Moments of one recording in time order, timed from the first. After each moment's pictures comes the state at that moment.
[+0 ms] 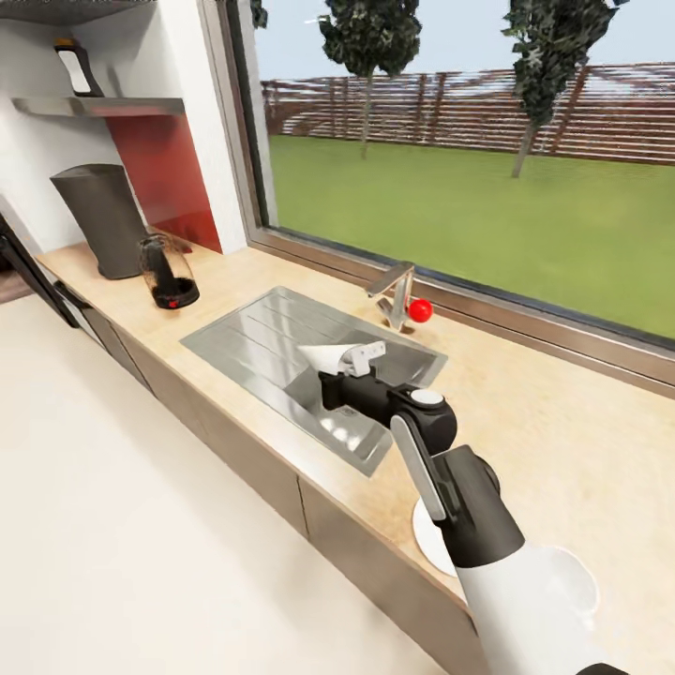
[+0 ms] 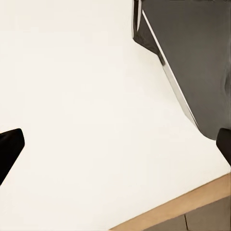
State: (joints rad) left arm 0.10 0.07 0.00 -0.05 0.03 -0.17 0.04; right arm -0.74 0.16 0.33 -1.49 -0.15 0.75 0.22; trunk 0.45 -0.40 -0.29
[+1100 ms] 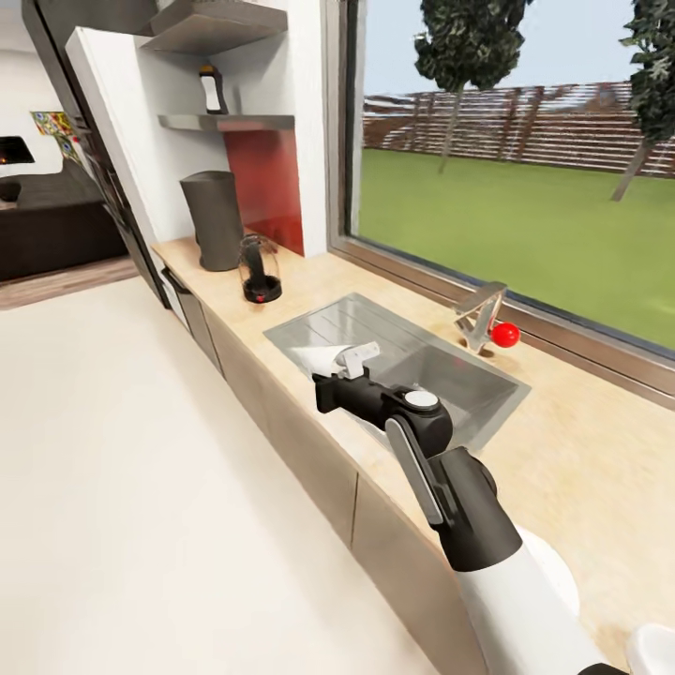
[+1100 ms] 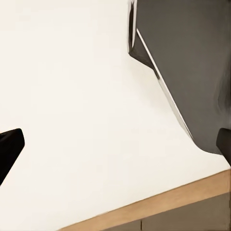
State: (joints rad) left arm 0.09 0.06 0.00 -0.05 0.03 -0.18 0.04; right arm -0.74 0.16 0.36 -1.49 -0.15 0.75 0.22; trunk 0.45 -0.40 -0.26
